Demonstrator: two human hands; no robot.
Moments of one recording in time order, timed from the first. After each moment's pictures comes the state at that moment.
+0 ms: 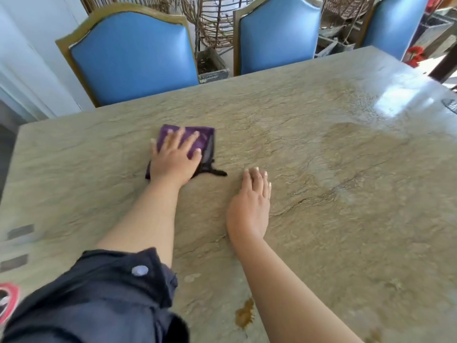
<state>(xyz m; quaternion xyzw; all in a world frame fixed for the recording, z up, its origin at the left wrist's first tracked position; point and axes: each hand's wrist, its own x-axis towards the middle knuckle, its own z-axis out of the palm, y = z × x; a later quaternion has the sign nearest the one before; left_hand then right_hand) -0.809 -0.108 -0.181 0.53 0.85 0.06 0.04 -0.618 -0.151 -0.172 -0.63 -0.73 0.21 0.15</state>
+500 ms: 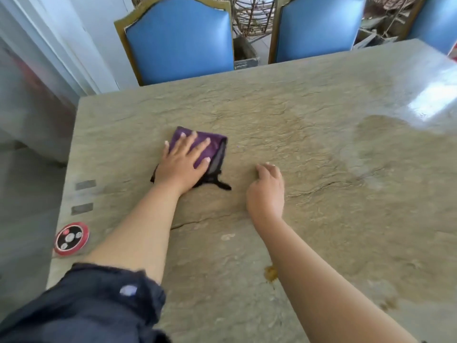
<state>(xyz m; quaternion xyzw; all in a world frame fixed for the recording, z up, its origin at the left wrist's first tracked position) -0.832 -0.219 -0.177 0.55 0.83 0.03 0.06 -0.629 -0.192 -0.157 -0.60 -0.71 0.31 0.19</state>
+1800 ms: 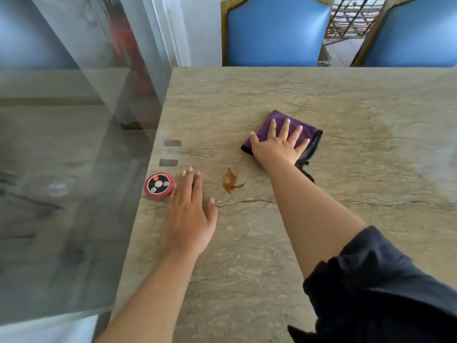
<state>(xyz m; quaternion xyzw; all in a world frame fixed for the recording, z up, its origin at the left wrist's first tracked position) -0.801 -0.429 -0.192 0.38 0.92 0.11 -0.02 -0.782 -0.193 -0.160 -0.52 -0.84 0.16 -0.05</state>
